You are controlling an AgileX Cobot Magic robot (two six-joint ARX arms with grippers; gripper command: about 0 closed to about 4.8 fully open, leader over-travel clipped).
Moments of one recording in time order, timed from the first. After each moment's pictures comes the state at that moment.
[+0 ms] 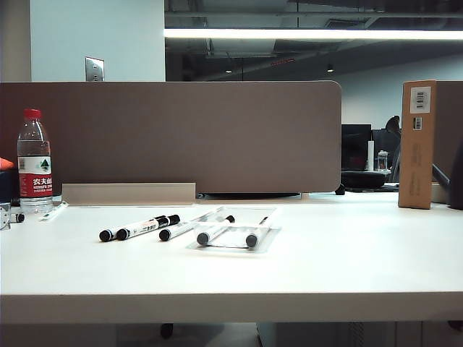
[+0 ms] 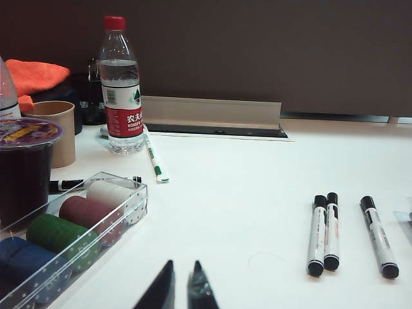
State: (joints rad) left arm 0.03 0.00 0.00 0.05 0.03 -0.02; right arm -0.01 0.00 0.01 0.08 -0.03 0.05
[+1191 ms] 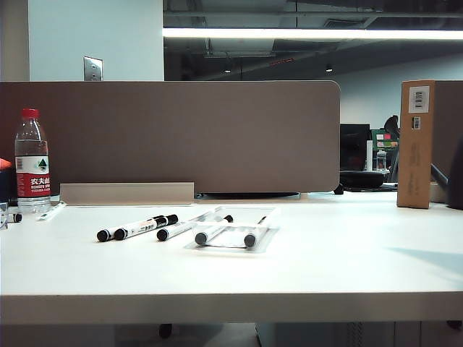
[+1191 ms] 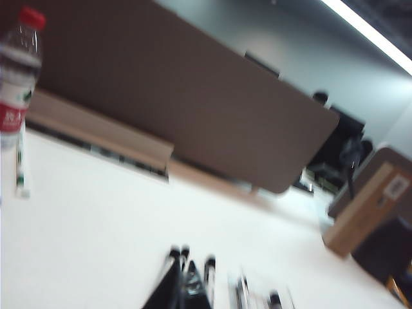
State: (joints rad) left arm 0.01 0.08 0.15 0.08 0.19 -0.50; right arm 0.12 0.90 0.78 0.11 -0.61 0.37
